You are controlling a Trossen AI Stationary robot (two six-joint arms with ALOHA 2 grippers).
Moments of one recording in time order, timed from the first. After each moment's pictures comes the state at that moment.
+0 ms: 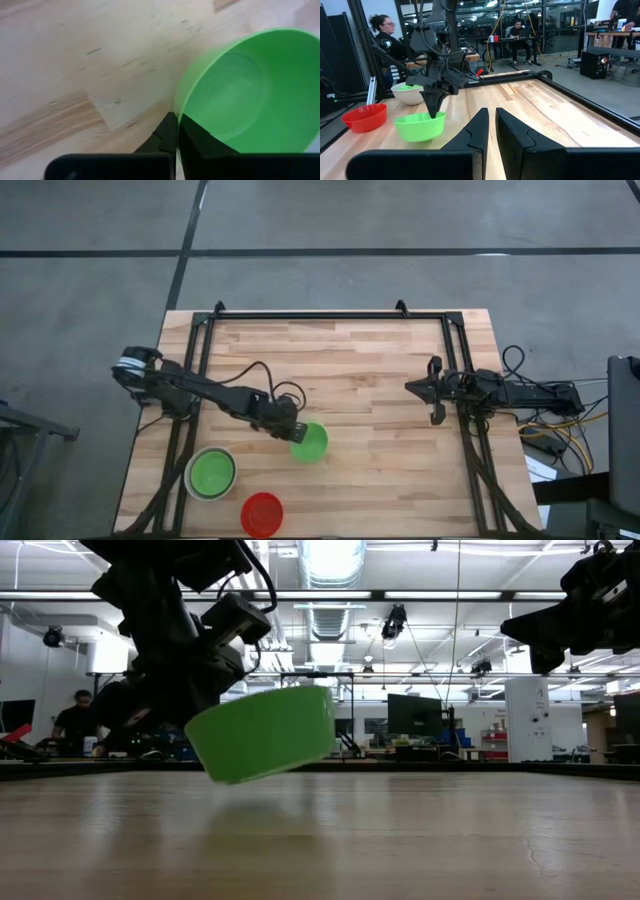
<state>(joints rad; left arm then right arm) -0.18 1.55 0.83 -0.25 0.07 -1.38 0.00 0.00 0.01 0.03 0.11 0.13</state>
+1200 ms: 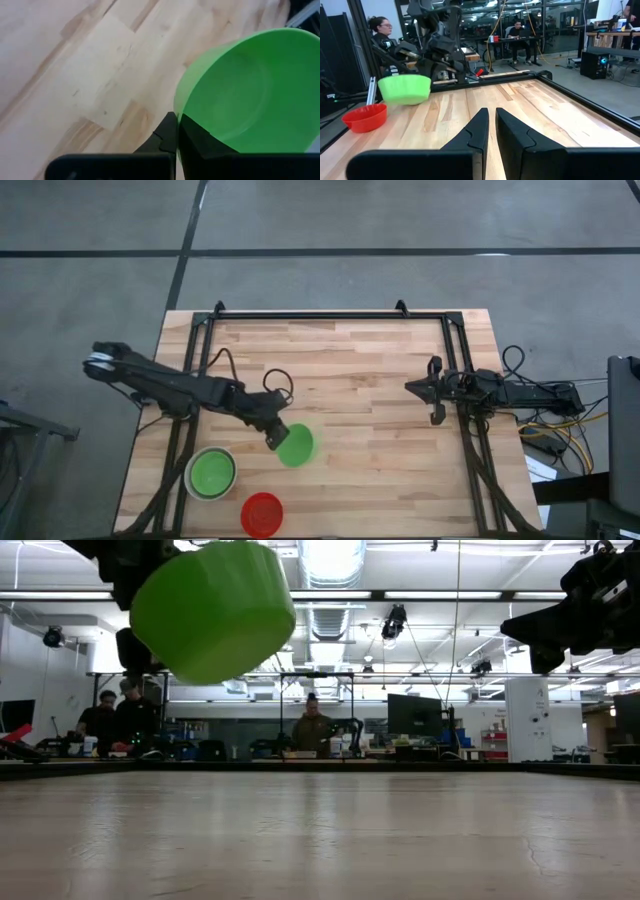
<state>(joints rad) -0.22 1.27 0.83 -0.37 0.04 -0.90 0.00 0.00 0.01 0.03 0.11 0.13</state>
